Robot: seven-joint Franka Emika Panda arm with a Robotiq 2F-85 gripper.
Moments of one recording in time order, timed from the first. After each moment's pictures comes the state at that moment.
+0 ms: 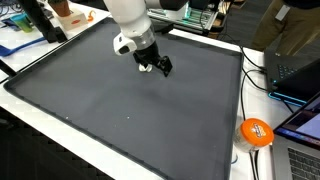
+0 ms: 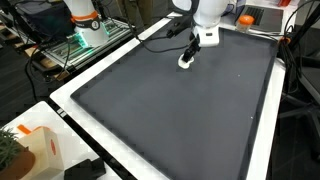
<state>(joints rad) 0.06 0.56 0.11 -1.91 0.22 2.29 0.05</state>
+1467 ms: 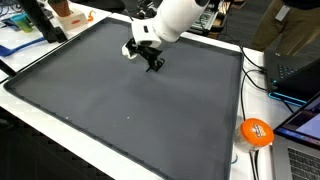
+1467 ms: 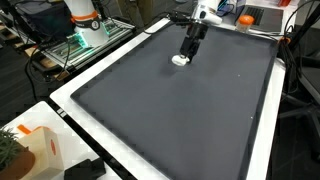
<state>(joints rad) 0.39 0.53 -0.12 -1.95 -0.67 2.20 0.72</state>
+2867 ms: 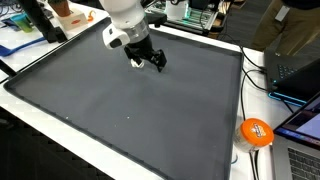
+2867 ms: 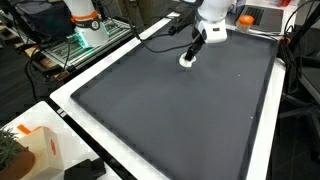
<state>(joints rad) 0.04 0.55 0.11 -1.85 0.16 2.20 -0.01</state>
